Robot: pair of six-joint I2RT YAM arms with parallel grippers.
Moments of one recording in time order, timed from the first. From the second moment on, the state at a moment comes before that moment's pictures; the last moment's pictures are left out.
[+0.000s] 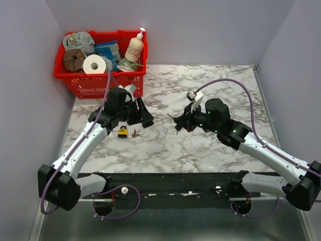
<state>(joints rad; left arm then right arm) -0.37 1.18 1.04 -0.45 0.36 -0.73 0.79 1.10 0.95 -0.18 -0.16 0.17</state>
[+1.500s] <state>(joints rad) -0.55 1.91 1.32 -0.80 0.03 -0.42 0.75 1.16 0.90 -0.21 -0.14 0.22</state>
